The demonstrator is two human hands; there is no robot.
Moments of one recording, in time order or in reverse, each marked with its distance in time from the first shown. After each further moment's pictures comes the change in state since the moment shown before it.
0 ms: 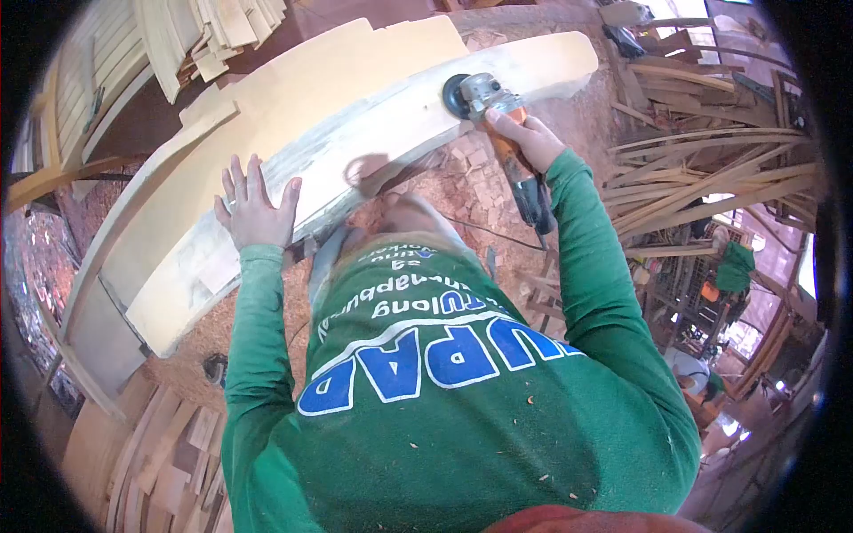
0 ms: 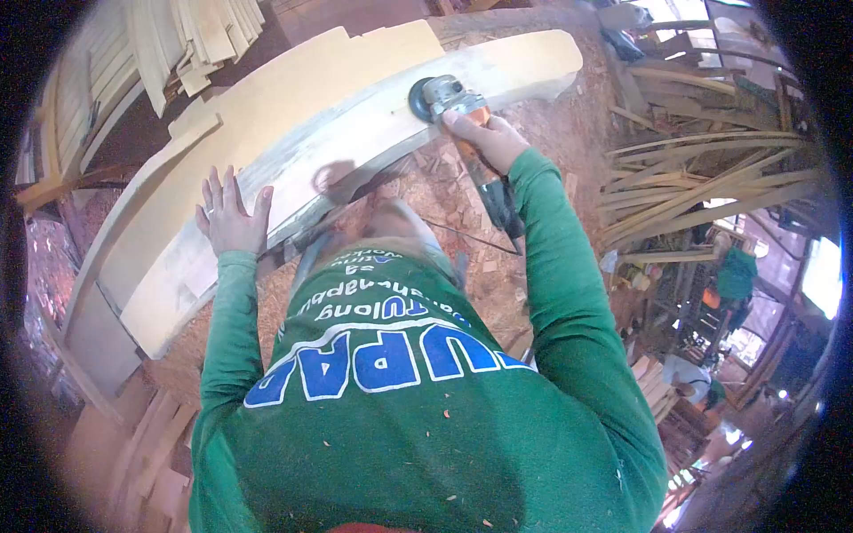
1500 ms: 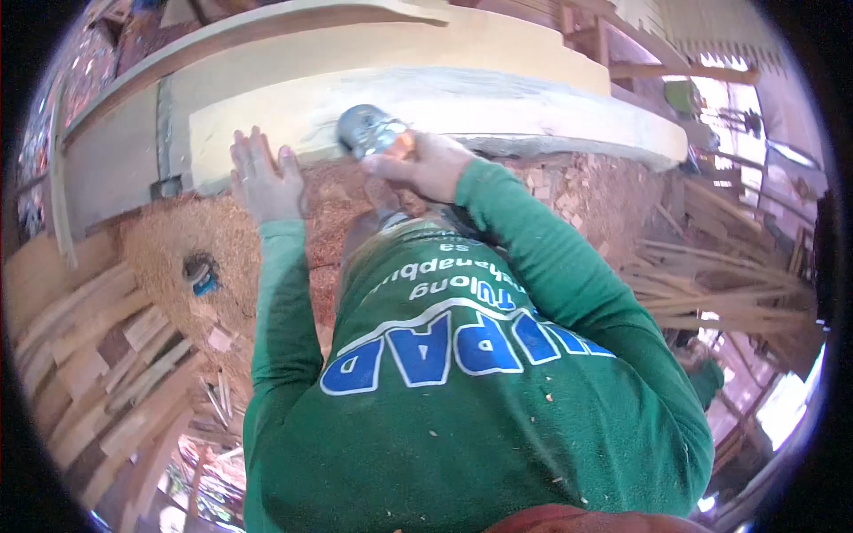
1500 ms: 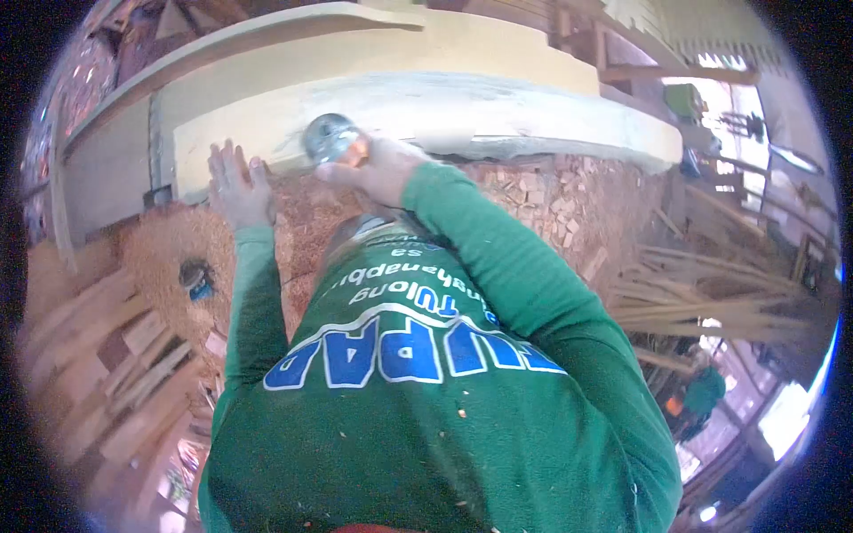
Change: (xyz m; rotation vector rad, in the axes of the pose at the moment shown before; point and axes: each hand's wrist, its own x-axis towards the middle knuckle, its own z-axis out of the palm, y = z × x) left_hand -0.171 -0.248 -0.011 -0.173 0.394 -0.477; right_hand -0.117 -0.100 0.416 -0.639 -0.645 -0.322
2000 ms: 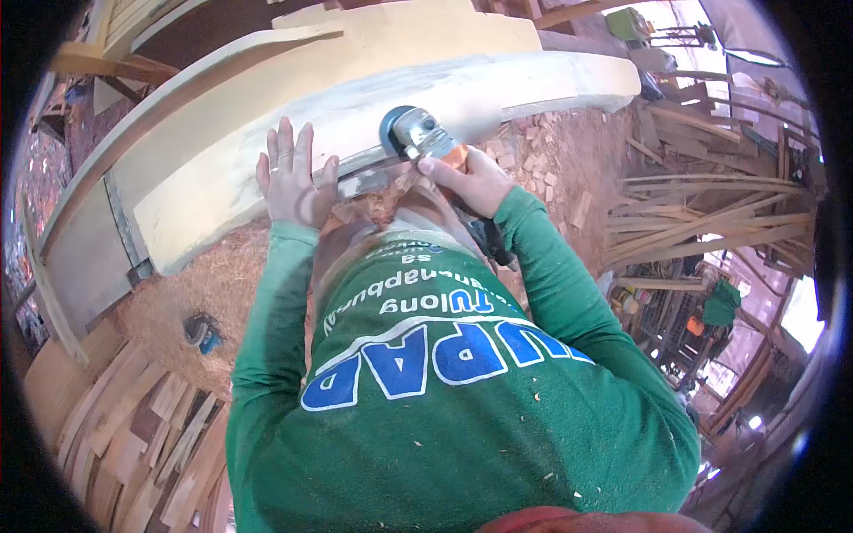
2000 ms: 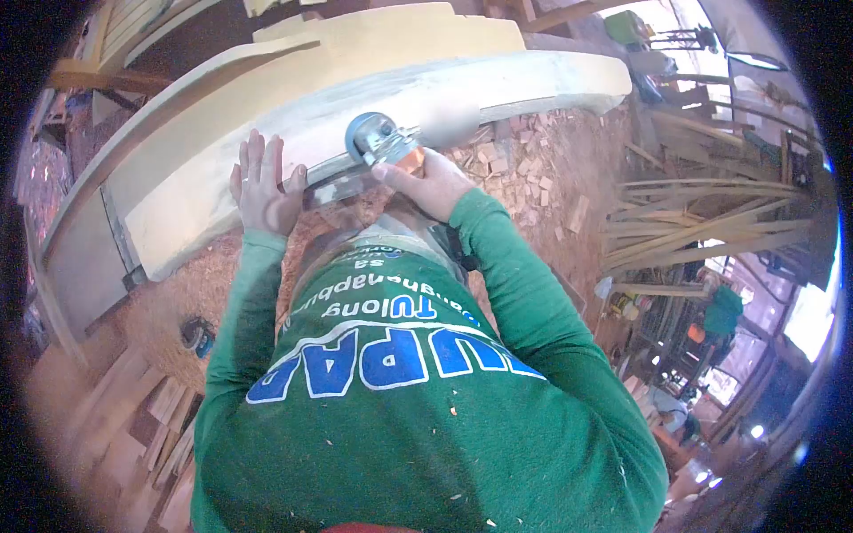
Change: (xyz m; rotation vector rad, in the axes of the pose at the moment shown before) left_hand -0.005 0.134 0.046 -0.152 -0.192 0.547; right_hand -0.086 0.138 -0.041 0.384 0.439 0.076
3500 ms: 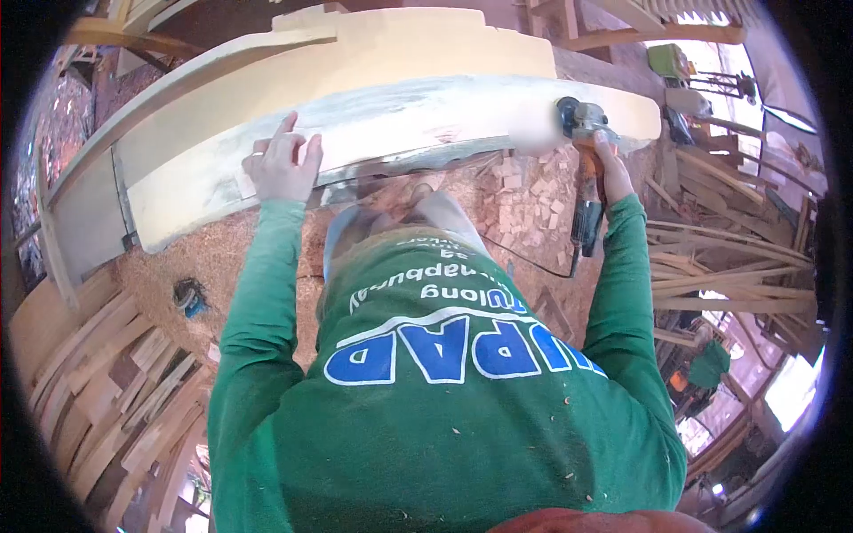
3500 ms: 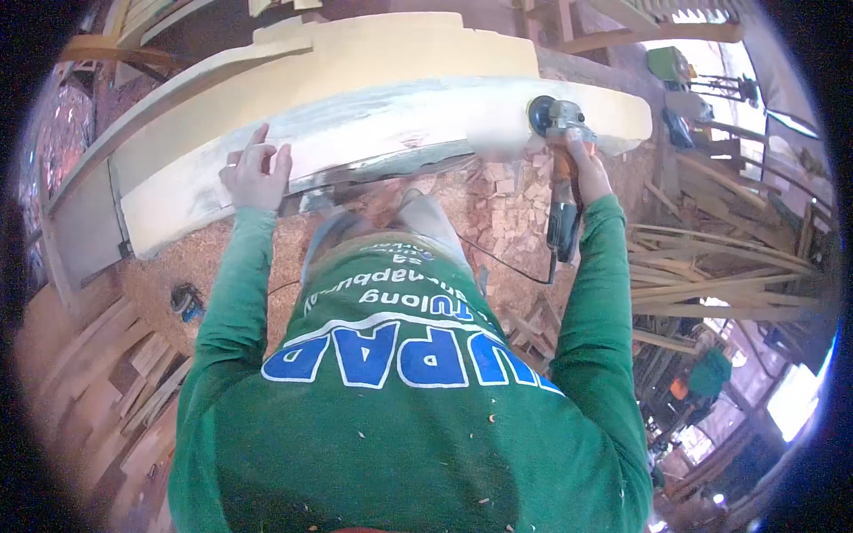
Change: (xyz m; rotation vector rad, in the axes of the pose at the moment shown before) left_hand 0.045 0.040 0.044 -0.028 0.100 -0.209; right_hand 0.024 0.116 -0.291 0.302 0.367 0.147
